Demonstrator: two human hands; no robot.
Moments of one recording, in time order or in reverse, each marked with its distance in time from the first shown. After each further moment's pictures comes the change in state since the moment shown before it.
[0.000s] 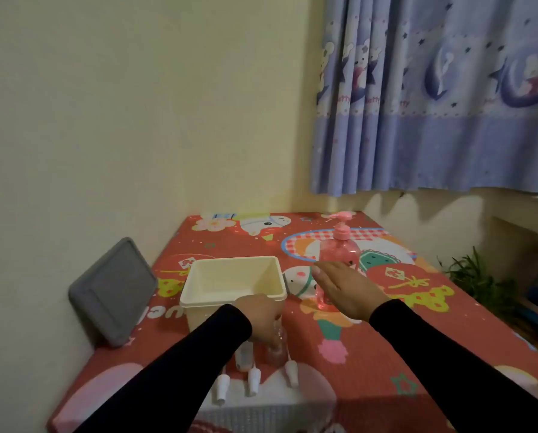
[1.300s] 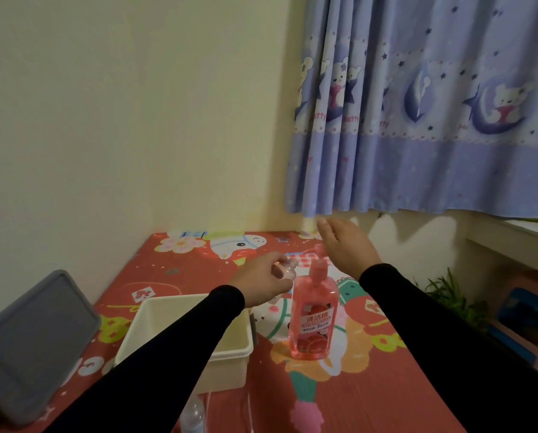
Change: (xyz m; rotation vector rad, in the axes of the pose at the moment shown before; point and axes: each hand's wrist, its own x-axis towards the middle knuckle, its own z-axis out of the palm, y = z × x) left_hand 0.107 0.004 -0.086 -0.827 0.408 0.065; right_hand 0.118 0.056 -0.082 0.048 0.467 0.061
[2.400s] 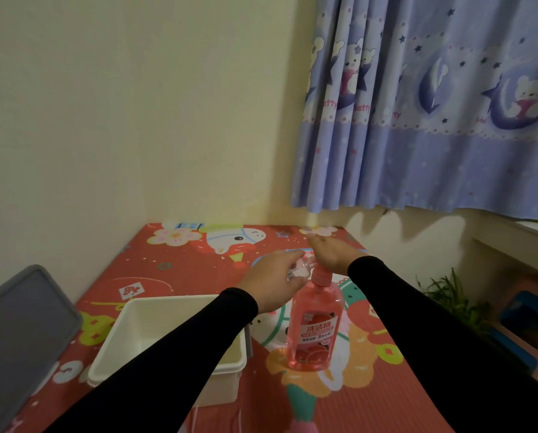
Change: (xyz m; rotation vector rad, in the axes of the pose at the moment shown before) left_hand 0.036 0.000 0.020 0.219 0.036 0.171; right_hand 0.040 0.011 0.040 -0.066 -0.585 0.240
